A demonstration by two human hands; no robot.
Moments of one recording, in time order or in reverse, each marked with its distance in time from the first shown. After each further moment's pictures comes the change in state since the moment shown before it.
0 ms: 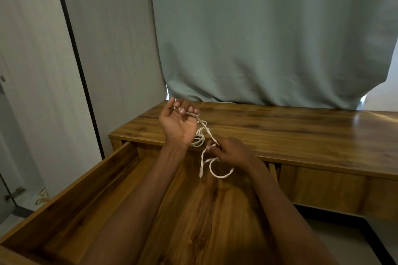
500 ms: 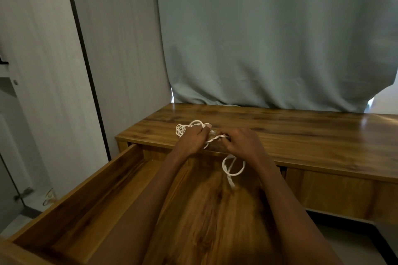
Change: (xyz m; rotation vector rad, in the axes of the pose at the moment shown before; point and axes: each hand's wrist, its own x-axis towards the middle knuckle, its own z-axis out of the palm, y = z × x) left_hand -0.006 -0.008 -0.030 1.777 -0.102 -0.100; right_hand 0.001 -0.023 -0.032 -0.225 0.245 -0.019
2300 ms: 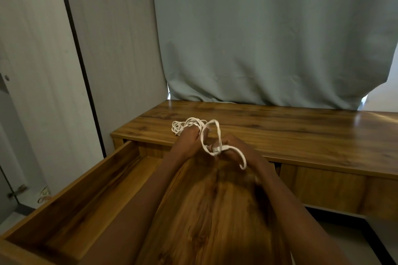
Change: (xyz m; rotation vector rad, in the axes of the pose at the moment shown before) left_hand -0.001 -0.022 0.013 0.116 0.052 0.272; right_hand -0.020 -0.009 -0.012 0.578 -0.354 0.020
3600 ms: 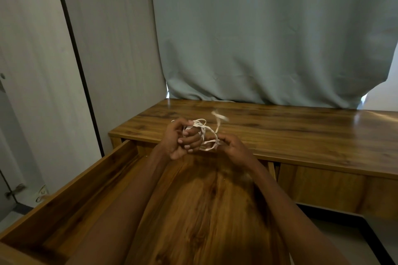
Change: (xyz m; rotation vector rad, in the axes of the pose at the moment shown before) left_hand -0.008 0.006 -0.031 -1.389 -0.491 -0.368; right_hand 0.019 0.054 0.027 0.410 0.167 0.006
